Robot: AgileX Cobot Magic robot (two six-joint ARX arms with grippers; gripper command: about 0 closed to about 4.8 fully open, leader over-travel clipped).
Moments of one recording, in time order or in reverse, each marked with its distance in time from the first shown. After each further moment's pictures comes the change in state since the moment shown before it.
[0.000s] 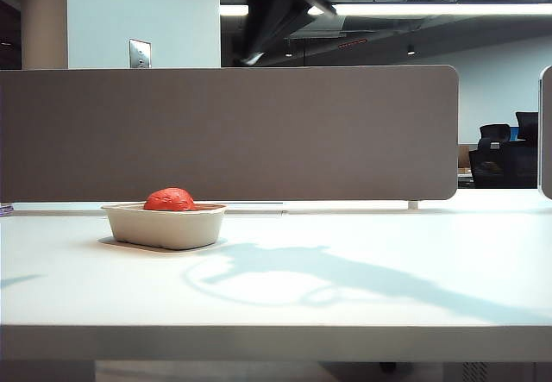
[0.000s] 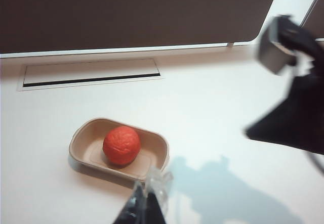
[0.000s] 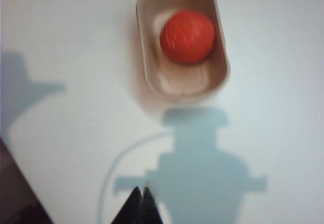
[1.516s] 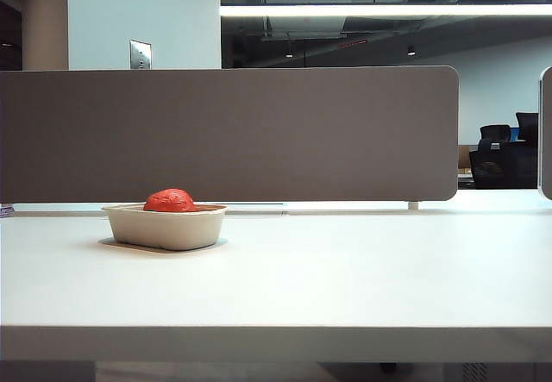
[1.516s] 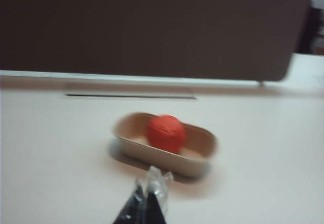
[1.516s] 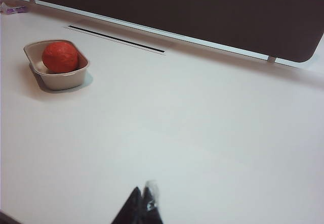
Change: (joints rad) left arm 0.237 -0.786 -0.999 0.556 0.103 0.050; right arm 0.001 -1.860 -1.588 0.441 0.465 0.084
